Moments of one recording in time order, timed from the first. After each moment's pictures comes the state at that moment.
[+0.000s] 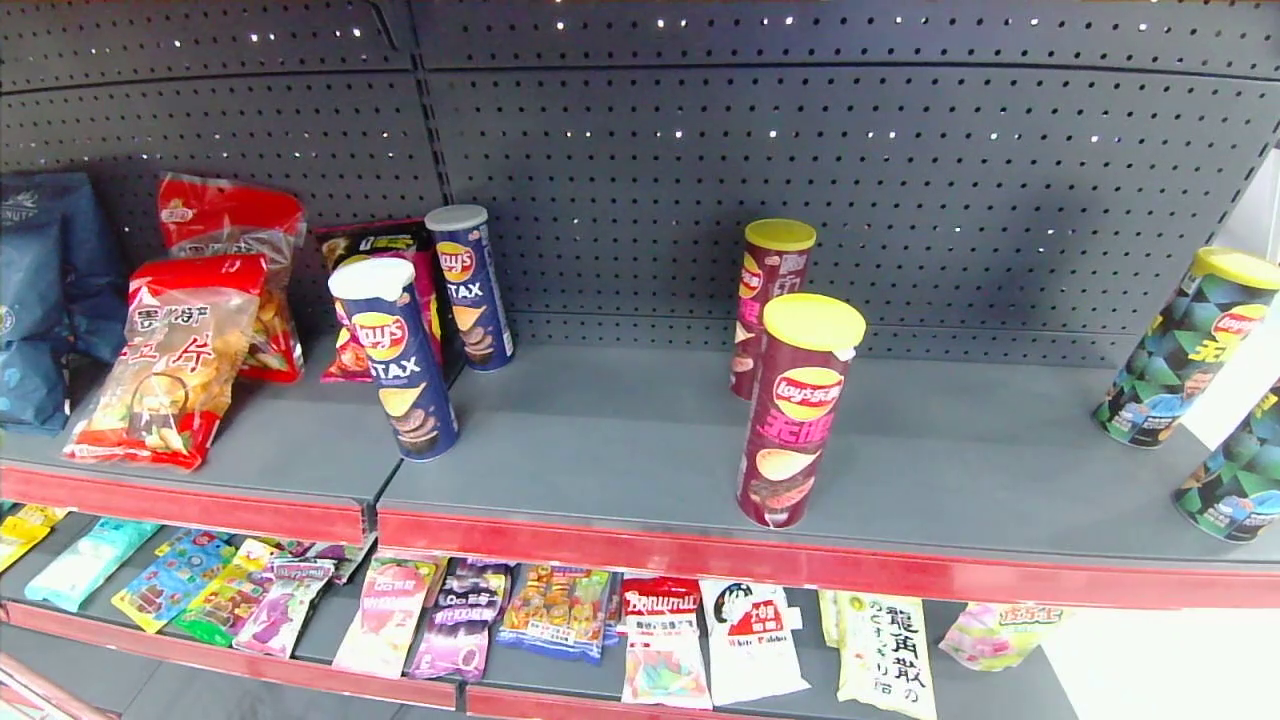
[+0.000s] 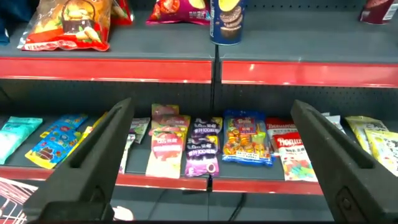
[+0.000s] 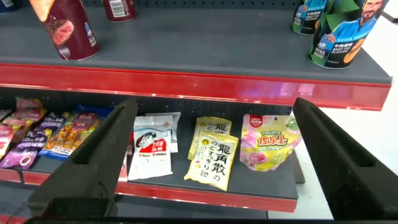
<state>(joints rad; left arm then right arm) 0.00 0.01 0.00 0.01 -0.05 0.01 0.00 0.00 0.00 0.00 0.01 0.00</state>
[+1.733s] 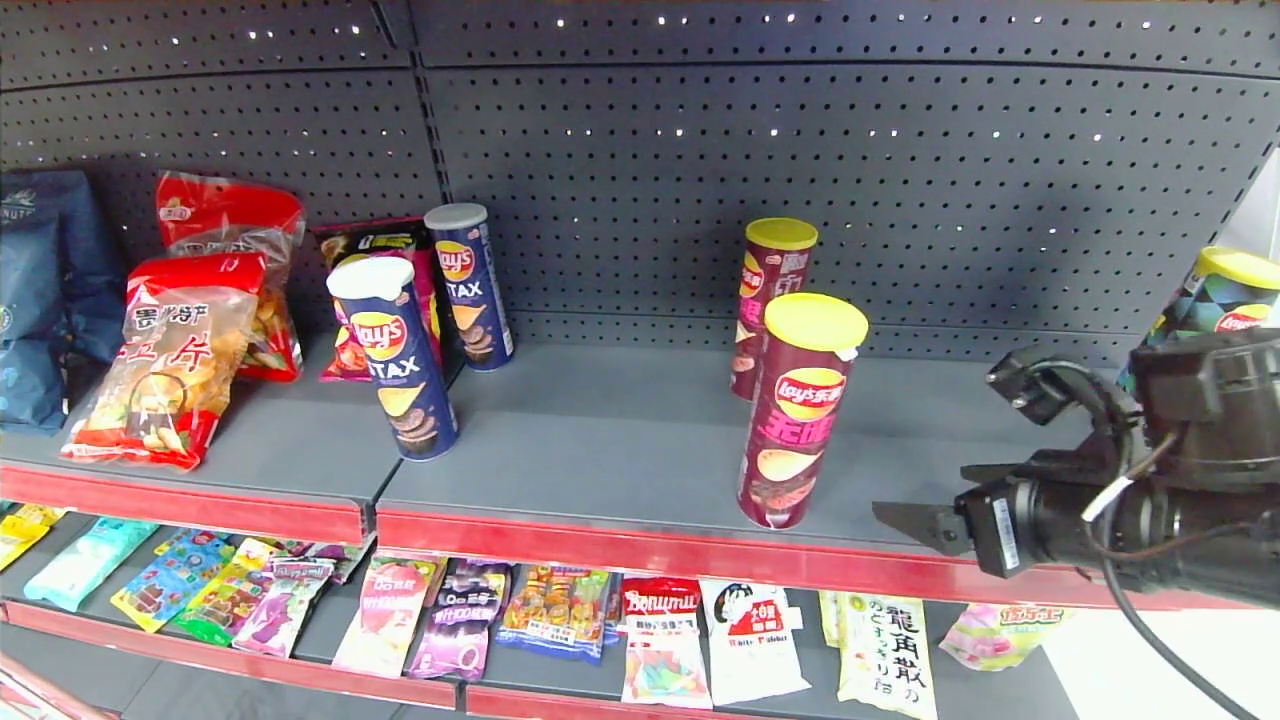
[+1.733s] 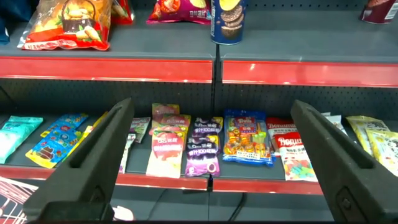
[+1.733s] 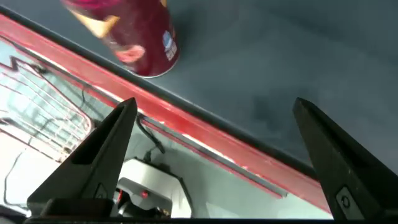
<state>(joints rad) 0.00 0.01 0.00 0.01 -0.05 0.01 0.41 1.45 -0.65 -0.18 -0.01 0.02</state>
